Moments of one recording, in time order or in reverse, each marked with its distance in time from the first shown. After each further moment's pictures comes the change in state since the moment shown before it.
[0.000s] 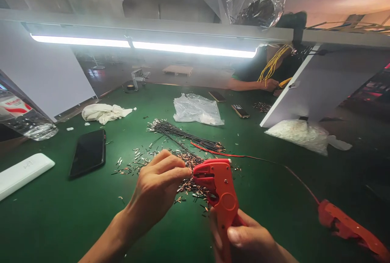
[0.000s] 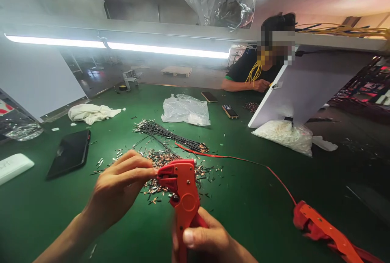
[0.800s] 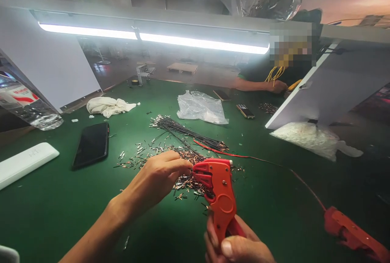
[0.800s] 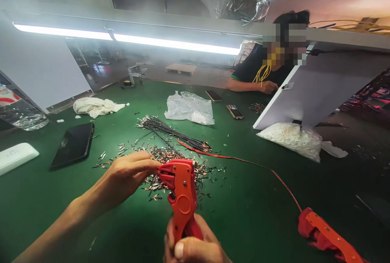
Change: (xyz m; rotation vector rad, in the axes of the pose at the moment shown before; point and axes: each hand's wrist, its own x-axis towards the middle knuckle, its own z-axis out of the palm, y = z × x) left_hand -0.012 -0.022 -0.002 0.058 -0.283 -0.130; right_hand 0.001 -0.007 0.024 0.083 0.031 0.089
